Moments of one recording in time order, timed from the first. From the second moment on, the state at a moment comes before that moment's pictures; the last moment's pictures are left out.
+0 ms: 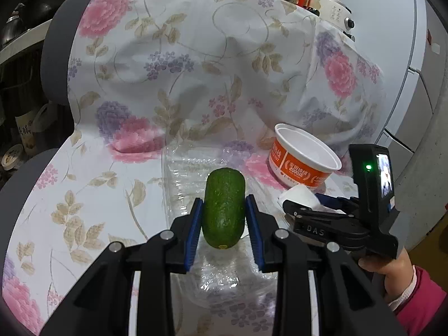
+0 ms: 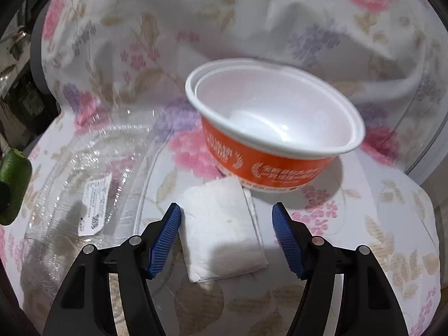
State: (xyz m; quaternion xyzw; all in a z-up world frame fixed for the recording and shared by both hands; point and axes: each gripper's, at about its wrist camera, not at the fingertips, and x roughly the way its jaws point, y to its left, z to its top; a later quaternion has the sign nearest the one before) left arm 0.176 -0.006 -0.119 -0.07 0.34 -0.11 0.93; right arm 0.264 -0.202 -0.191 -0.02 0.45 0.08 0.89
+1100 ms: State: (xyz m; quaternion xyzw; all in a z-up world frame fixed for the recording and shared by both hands) left arm 0.051 -0.180 -0.100 0.03 0.33 -0.29 0.90; right arm 0.000 -0.353 -0.096 0.07 0.29 -0.02 0.95
